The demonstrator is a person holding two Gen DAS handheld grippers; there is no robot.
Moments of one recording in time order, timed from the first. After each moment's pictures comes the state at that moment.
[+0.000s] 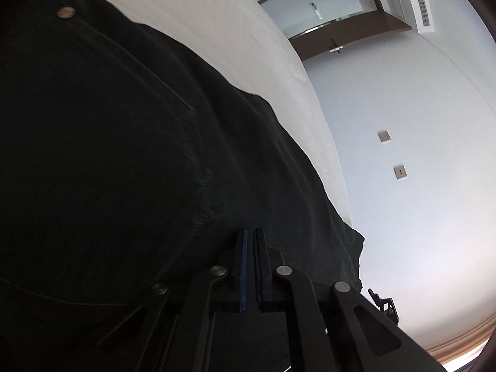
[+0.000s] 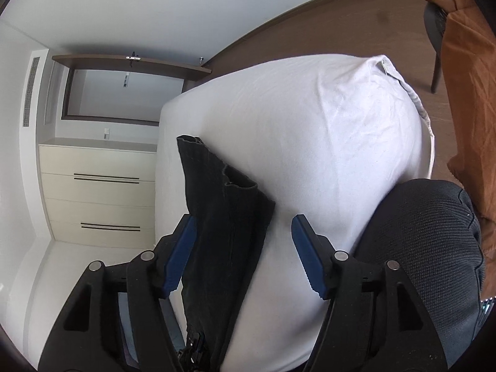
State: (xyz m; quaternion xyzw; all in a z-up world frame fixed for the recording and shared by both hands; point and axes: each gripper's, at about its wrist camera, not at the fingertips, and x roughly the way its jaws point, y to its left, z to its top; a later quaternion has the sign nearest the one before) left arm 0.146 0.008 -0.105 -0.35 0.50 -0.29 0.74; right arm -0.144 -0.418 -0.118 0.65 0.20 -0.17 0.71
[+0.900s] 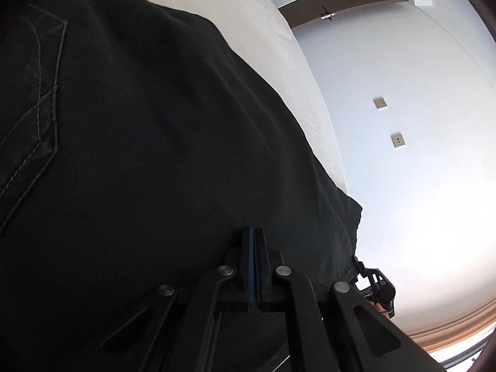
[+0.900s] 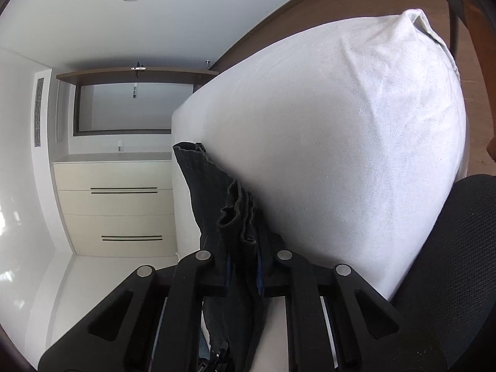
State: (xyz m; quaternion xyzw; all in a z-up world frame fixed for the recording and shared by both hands) left arm 0.133 -0.087 -0.120 -0.32 0.54 -0.34 0.70; right arm -0.086 -0.414 -0.146 0.68 0.16 -0.14 0.70
